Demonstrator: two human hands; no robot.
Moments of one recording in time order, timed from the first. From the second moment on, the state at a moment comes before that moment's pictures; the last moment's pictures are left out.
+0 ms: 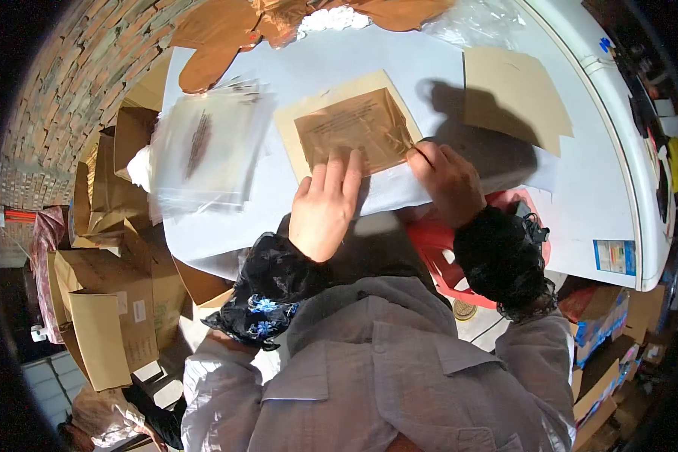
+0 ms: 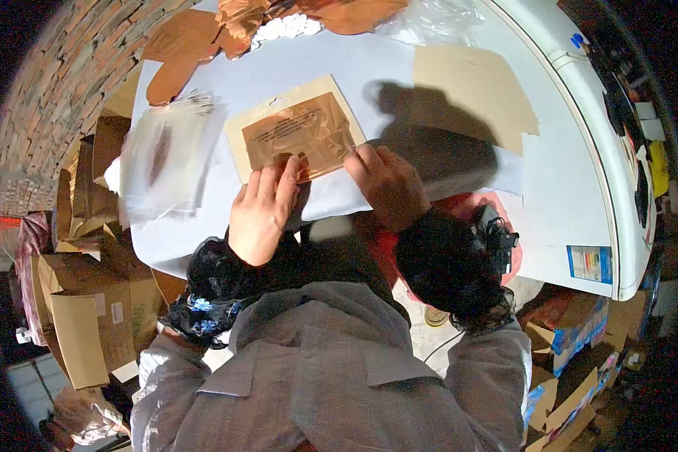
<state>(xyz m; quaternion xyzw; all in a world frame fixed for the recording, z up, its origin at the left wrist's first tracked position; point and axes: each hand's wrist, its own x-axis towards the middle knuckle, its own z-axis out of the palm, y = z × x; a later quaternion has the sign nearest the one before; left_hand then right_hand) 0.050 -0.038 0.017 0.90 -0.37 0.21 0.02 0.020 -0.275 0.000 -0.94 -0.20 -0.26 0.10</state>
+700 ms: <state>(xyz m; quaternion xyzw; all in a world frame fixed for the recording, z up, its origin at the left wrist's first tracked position) 0.056 -0.050 0.014 0.91 -0.37 0.18 0.02 0.032 -0.287 -0.009 -0.92 -0.29 -0.24 0.14</state>
